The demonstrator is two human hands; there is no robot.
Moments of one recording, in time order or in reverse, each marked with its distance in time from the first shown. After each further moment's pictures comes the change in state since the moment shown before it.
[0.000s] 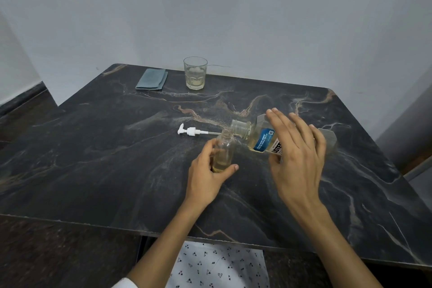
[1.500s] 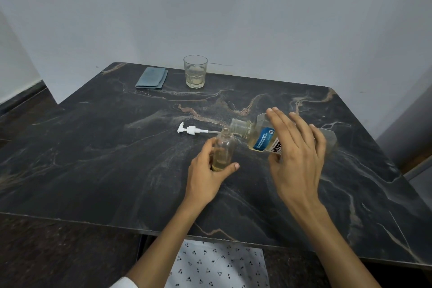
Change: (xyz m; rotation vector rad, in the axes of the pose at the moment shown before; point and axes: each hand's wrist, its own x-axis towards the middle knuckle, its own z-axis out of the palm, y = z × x) left_hand 0.000 0.001 -0.001 0.003 -0.007 0.007; right_hand -0.001 0.001 0.002 0.000 0.016 -0.005
